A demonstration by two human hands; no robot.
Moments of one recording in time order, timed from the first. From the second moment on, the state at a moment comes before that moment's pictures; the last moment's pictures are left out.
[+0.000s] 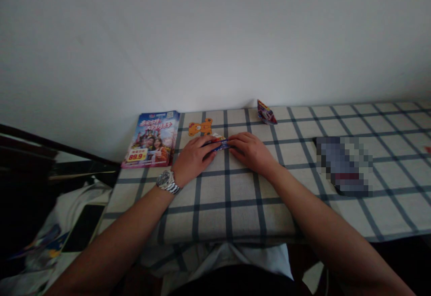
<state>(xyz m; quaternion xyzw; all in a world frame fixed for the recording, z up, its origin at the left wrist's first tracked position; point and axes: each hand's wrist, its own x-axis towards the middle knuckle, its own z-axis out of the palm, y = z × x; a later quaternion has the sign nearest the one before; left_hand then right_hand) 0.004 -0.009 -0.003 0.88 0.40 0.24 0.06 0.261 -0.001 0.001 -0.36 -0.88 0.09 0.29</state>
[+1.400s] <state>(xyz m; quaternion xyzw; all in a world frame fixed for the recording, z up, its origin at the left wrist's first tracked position) 0.010 -0.012 0.001 0.88 0.41 0.25 0.06 0.254 -0.001 0.000 -0.37 -0.88 0.09 0.29</state>
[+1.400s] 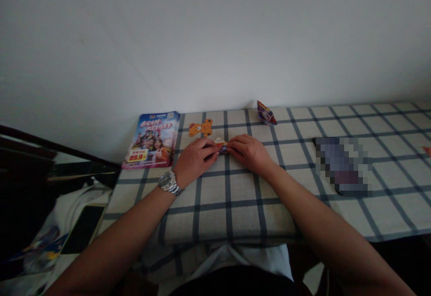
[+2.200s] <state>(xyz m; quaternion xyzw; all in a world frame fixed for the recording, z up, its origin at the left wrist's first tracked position) 0.011 -0.017 0.009 0.82 0.49 0.29 0.08 0.251 -0.015 0.009 -0.32 -0.90 0.02 0.28</state>
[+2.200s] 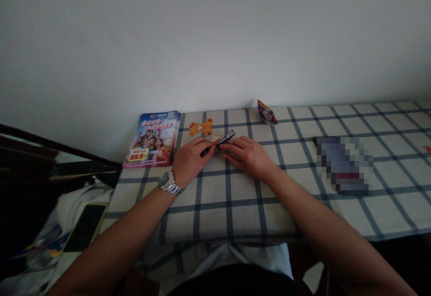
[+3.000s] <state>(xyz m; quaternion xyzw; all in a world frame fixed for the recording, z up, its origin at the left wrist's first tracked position) 0.016 -0.022 0.011 0.82 0.44 0.36 0.11 0.238 -0.020 0.015 -0.35 -0.90 0.02 0.26</state>
